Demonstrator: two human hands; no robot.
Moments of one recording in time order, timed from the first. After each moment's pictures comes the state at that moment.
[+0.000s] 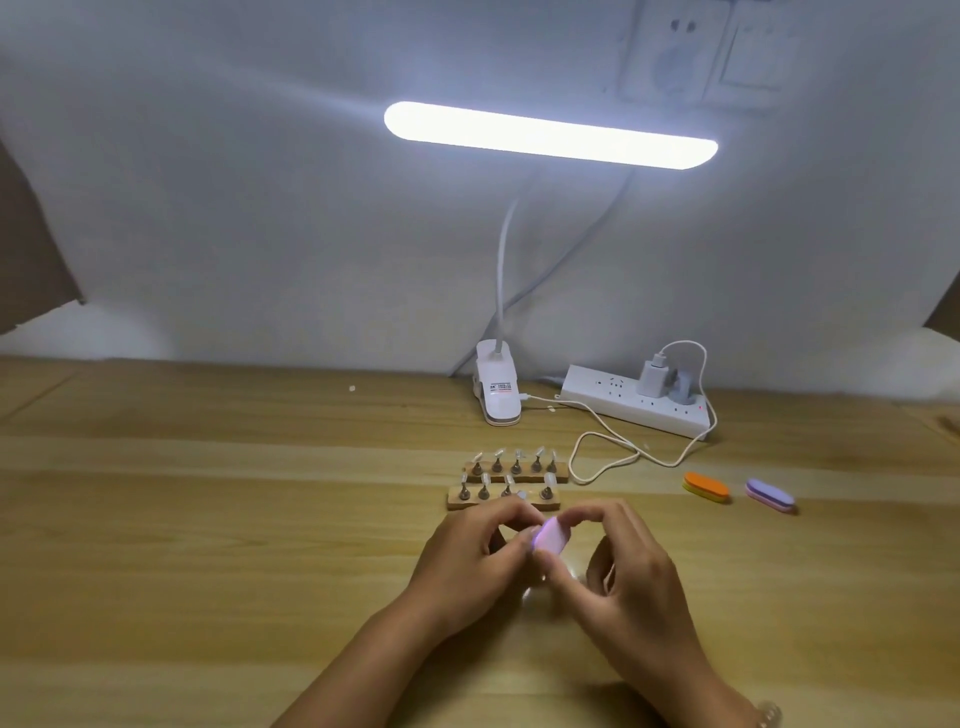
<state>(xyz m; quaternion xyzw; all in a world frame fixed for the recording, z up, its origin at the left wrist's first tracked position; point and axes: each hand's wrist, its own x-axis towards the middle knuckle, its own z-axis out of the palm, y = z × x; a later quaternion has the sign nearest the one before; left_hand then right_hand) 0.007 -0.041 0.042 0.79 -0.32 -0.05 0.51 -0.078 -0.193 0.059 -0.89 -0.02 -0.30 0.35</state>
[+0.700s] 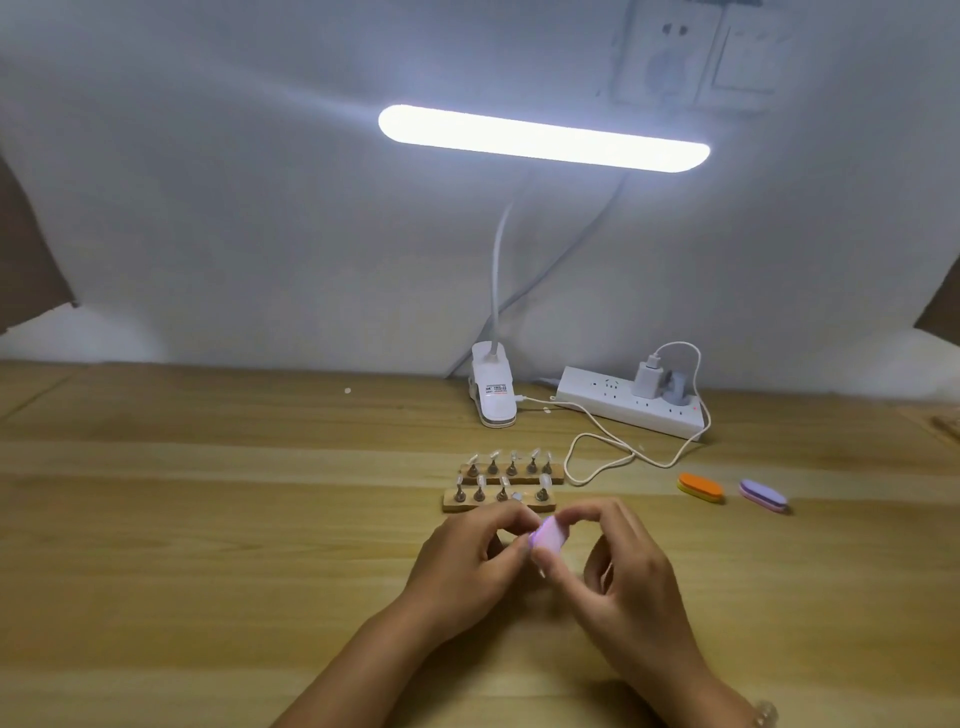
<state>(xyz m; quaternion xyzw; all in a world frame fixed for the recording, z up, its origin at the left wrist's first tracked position) 0.006 -0.042 0.039 0.80 -0.32 -0.05 0.50 -0.078 -0.196 0.057 -0.88 -0.02 -0.30 0.36</state>
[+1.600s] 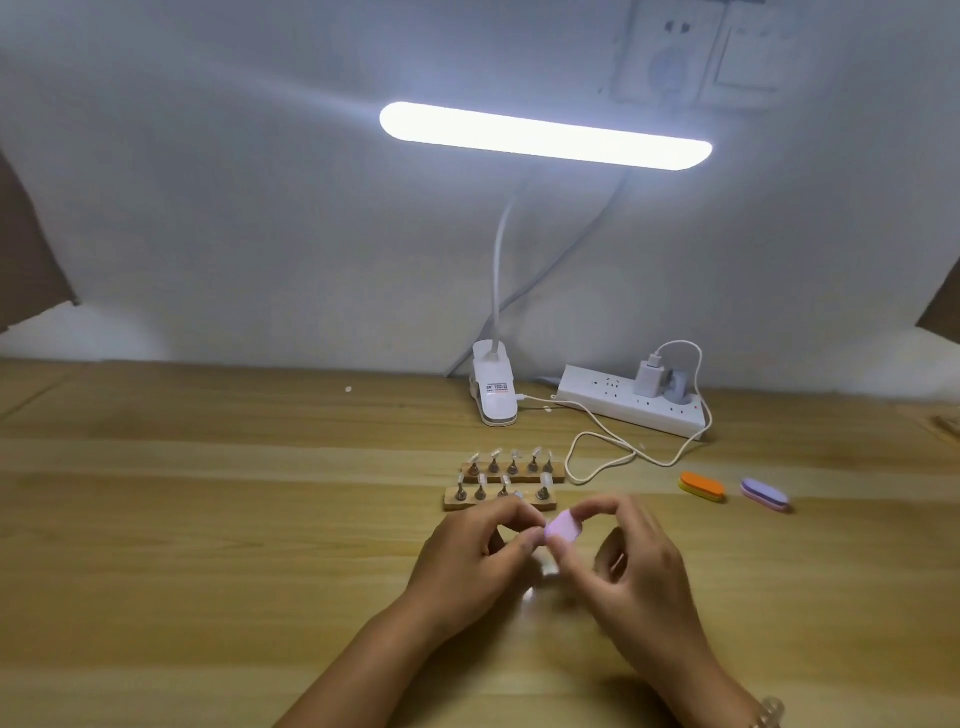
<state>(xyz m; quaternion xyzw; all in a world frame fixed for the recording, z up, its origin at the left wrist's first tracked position) 0.007 -0.042 0.039 0.79 -0.32 -0.03 0.52 -0.077 -0.202 0.056 -0.87 0.01 -0.30 0.39</state>
